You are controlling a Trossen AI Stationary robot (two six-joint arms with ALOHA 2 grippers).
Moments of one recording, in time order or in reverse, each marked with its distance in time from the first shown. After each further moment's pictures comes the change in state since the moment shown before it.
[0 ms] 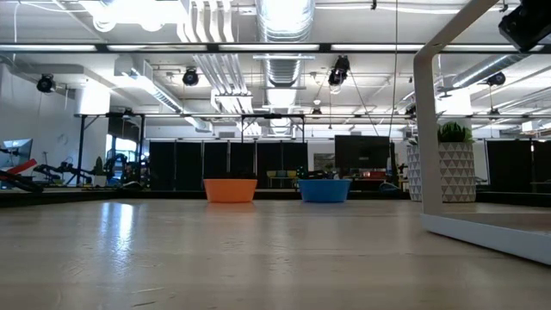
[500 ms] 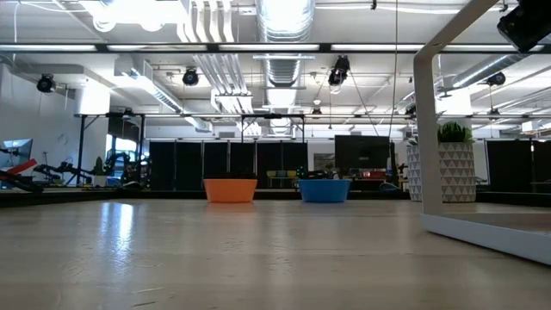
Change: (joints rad) left arm 0.000 -0.006 0.000 -0.002 -0.002 0.068; right arm 0.000 0.002 0.001 0.006 0.008 0.024
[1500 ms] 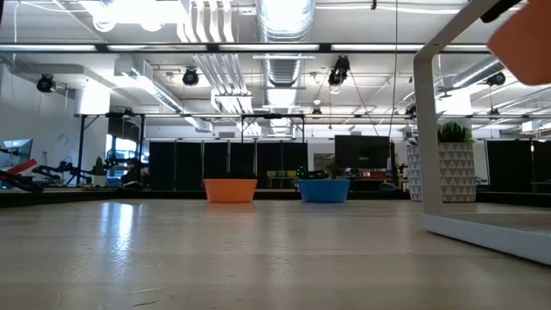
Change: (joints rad) left arm 0.000 0.106 0.000 -0.002 -0.003 -0.021; right arm -0.104 -0.232 0.002 0.053 0.100 0.003
